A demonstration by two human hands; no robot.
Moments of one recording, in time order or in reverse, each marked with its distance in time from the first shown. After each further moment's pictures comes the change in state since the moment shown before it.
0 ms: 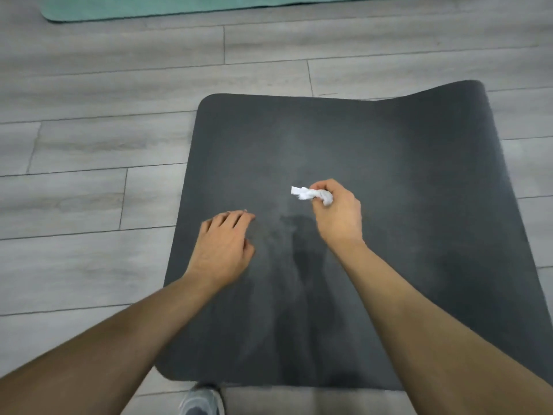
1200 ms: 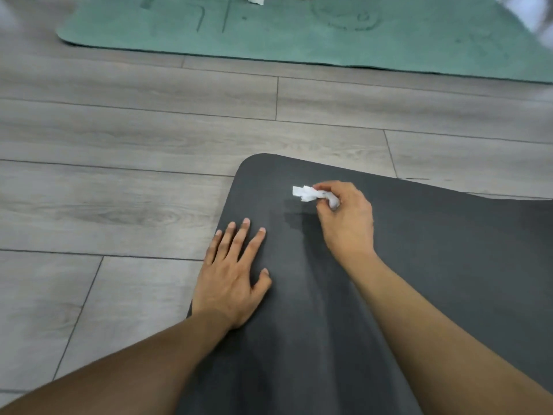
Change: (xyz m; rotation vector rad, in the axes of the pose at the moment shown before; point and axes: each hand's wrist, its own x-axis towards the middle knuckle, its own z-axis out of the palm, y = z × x) left_hand 0.247 -0.213 0.136 -0.017 0.147 -0.101; right_hand 0.271 -0.075 0.236 -0.089 0.151 -0.377
